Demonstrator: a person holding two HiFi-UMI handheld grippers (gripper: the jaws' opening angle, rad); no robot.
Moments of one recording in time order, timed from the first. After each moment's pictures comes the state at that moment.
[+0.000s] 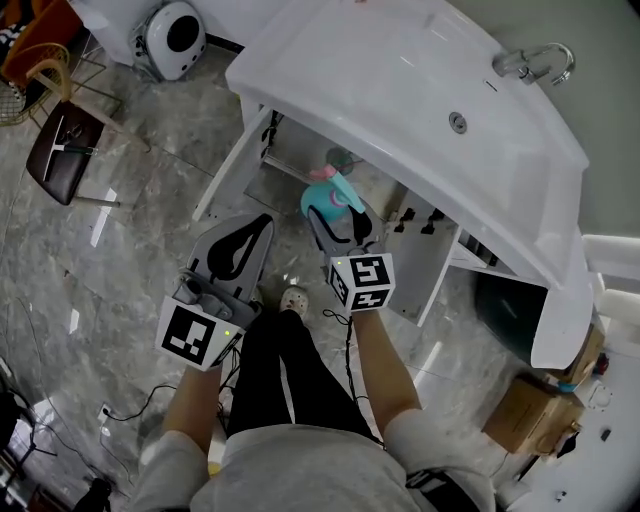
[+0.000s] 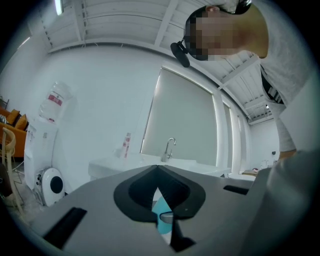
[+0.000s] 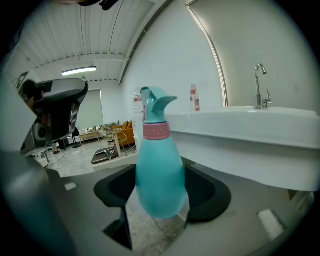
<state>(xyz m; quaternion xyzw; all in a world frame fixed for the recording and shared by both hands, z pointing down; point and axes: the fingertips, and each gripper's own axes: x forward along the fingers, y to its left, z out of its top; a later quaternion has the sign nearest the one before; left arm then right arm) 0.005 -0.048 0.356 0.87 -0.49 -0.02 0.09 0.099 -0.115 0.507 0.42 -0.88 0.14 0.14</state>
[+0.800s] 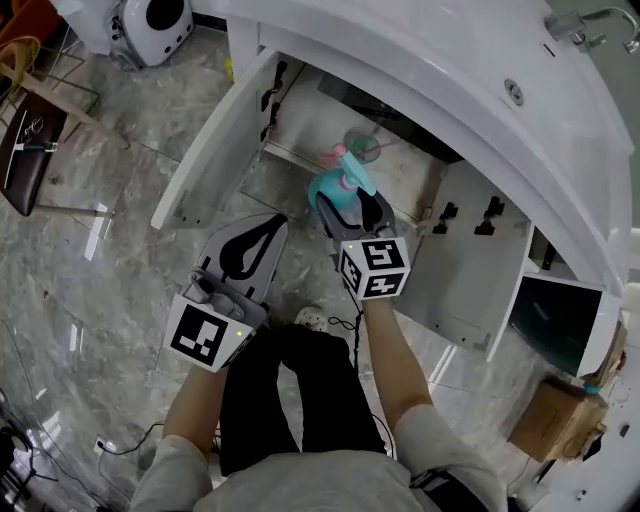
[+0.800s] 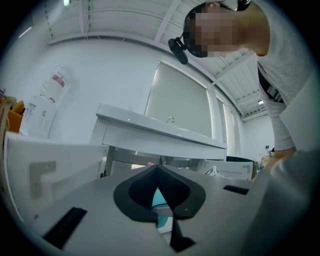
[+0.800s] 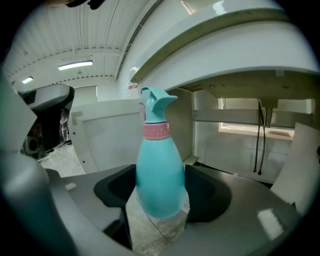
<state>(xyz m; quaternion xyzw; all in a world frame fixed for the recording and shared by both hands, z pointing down) 0.007 -0.056 0.585 0.88 -0.47 -0.02 0.10 0.092 -0.145 0.722 0.44 -0.88 0.15 0.14</state>
